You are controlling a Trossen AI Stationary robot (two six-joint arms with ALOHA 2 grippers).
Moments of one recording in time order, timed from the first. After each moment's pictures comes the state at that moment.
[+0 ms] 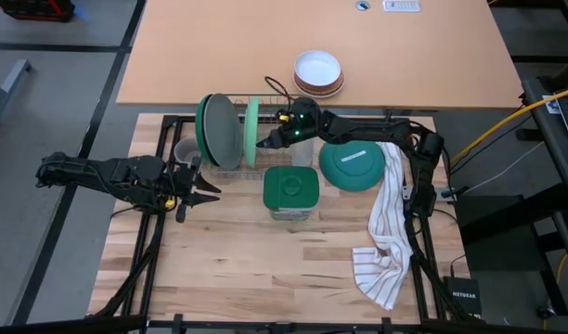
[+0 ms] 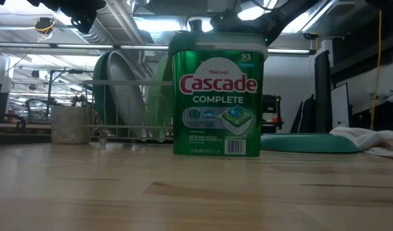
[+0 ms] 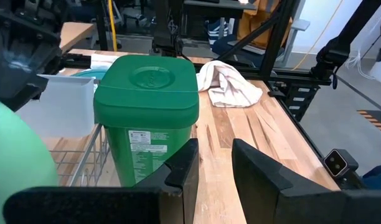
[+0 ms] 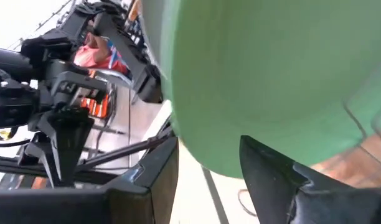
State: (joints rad) left arm -0.13 0.54 0.56 -0.26 -0.05 -0.11; right arm -0.42 1.91 1.38 0.18 -0.57 0.83
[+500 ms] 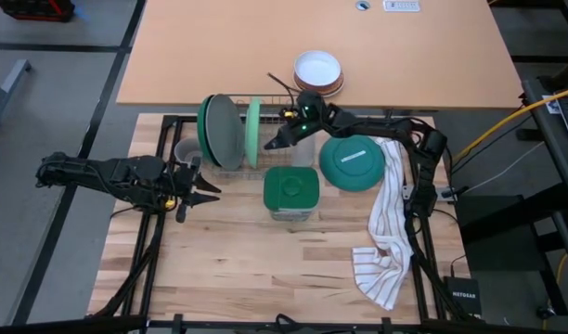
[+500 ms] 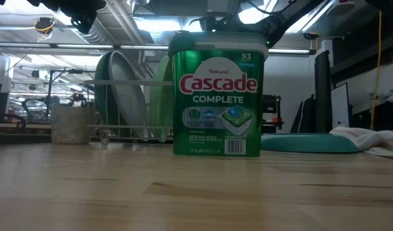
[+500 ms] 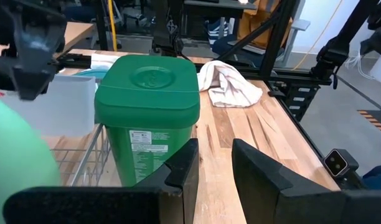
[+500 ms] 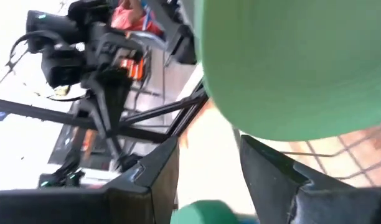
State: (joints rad) left arm -0.13 0.54 0.56 -0.26 -0.05 -0.11; right arm -0.50 1.89 1.37 0.15 -0.87 0.84
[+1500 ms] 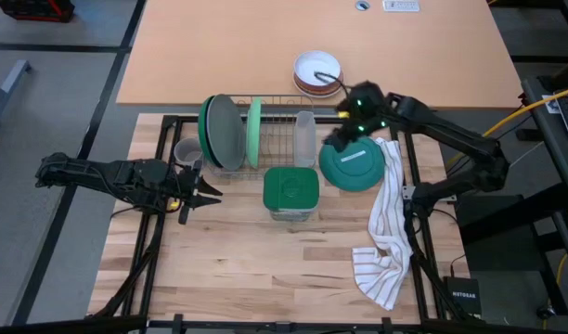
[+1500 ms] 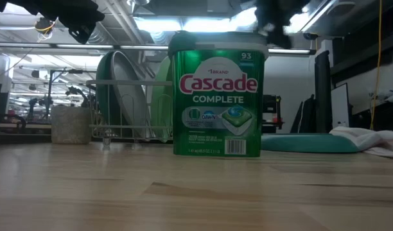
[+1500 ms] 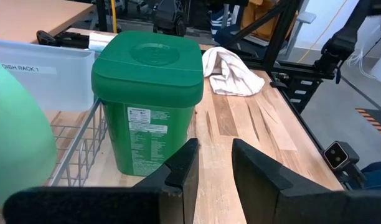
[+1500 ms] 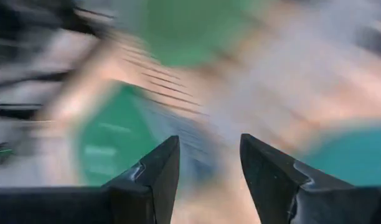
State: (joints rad) left arm -0.13 0.54 0.50 -0.25 -0.05 -0.16; right arm -0.51 1.35 1.38 -0.80 -0.39 0.37
